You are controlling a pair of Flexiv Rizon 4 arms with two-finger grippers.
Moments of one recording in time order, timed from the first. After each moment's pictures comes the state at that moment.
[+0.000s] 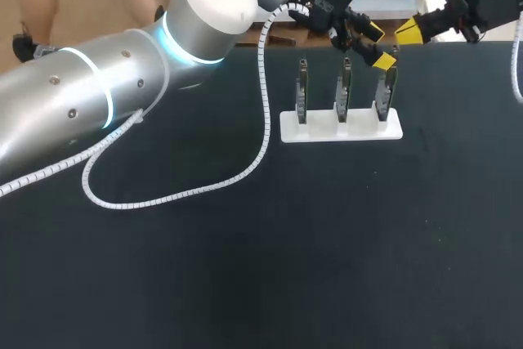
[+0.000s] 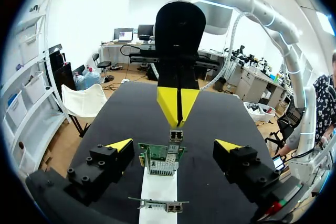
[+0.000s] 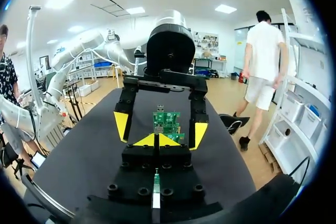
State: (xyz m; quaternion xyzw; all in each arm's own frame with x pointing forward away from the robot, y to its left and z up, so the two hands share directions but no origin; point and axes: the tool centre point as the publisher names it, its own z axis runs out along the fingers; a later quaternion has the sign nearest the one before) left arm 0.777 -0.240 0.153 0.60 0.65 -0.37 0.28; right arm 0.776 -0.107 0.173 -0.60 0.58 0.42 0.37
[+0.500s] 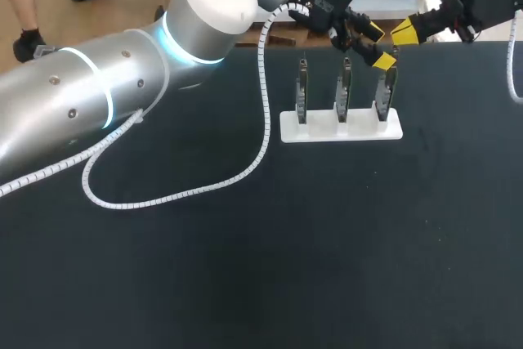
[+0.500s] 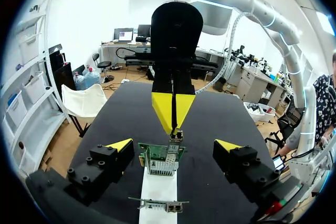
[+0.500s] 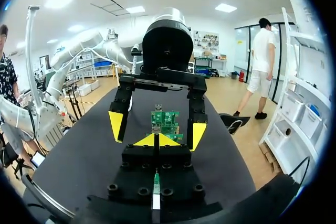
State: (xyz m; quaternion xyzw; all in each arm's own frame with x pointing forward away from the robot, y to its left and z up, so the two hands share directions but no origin) left arm 0.777 -0.240 0.153 0.60 0.65 -0.37 0.28; right arm 0.780 -0.104 0.169 -0.60 0.58 0.42 0.37
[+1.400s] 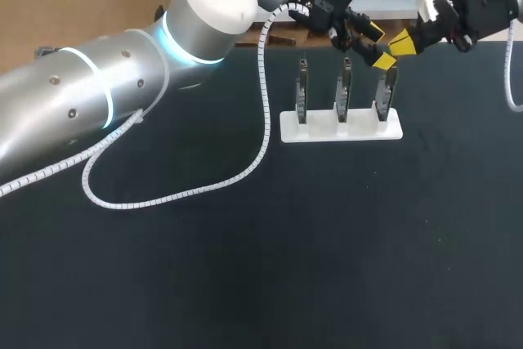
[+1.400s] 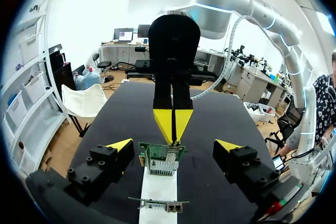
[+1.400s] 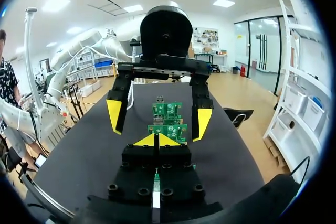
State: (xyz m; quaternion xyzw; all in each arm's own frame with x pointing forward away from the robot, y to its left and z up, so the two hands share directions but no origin) left arm 0.777 -0.240 0.153 0.60 0.65 -0.37 0.28; right arm 0.776 -0.103 0.150 -0.59 0.59 0.42 0.35
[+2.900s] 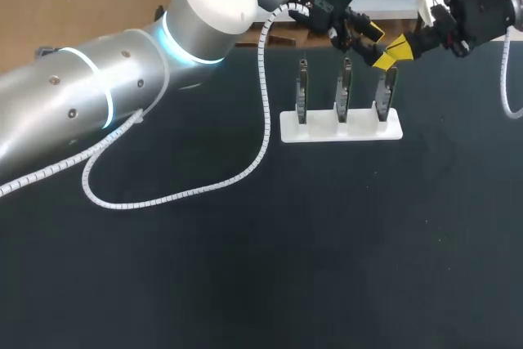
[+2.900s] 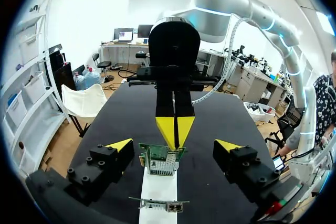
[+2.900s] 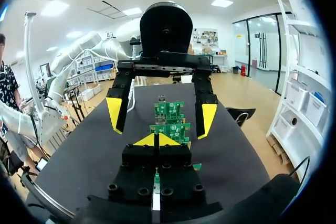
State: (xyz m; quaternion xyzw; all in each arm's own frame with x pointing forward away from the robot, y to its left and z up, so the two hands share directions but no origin) left arm 0.777 -0.240 0.153 0.60 0.65 -0.37 0.28; right arm 0.771 -0.099 0.143 -0.58 0.59 0.44 0.35
